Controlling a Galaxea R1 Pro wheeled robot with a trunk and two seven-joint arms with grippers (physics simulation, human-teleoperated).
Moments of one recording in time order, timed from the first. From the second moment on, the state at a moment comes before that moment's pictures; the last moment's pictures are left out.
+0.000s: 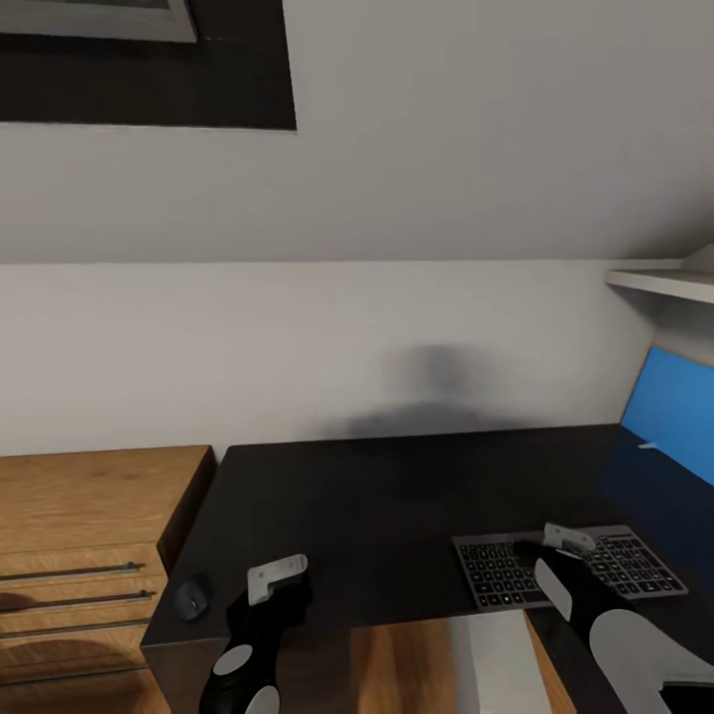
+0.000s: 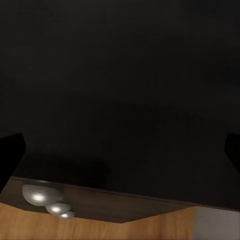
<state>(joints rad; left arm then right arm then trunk) -0.07 -0.04 -0.46 -1.59 0.49 0.44 0.76 -0.72 -0.18 0.02 -0.33 -0.31 0.18 -0.25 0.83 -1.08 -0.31</state>
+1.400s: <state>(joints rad) -0.07 -0.04 -0.46 -1.59 0.55 0.45 0.76 -0.72 -0.18 0.02 -0.36 -0.30 0.20 -0.26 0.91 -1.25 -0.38</state>
